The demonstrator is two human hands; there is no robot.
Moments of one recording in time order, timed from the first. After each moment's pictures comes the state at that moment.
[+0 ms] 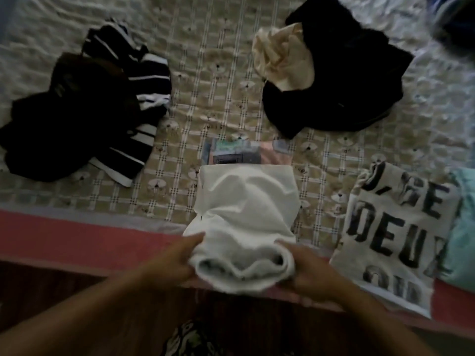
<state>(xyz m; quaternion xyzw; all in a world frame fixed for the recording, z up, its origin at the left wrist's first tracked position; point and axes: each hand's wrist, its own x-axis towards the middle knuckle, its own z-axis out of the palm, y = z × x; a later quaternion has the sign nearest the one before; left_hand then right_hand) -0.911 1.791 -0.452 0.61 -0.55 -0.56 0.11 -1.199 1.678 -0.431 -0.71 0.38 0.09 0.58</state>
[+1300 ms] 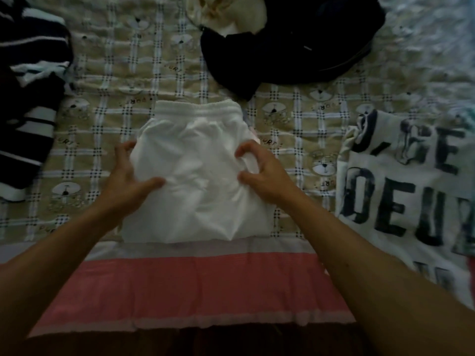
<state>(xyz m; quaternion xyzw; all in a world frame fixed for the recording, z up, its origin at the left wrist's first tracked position) -0.932 1.664 -0.589 0.77 -0.40 -0.40 0.29 -1.193 1.575 -0.602 -0.67 0.50 -0.14 0.53</state>
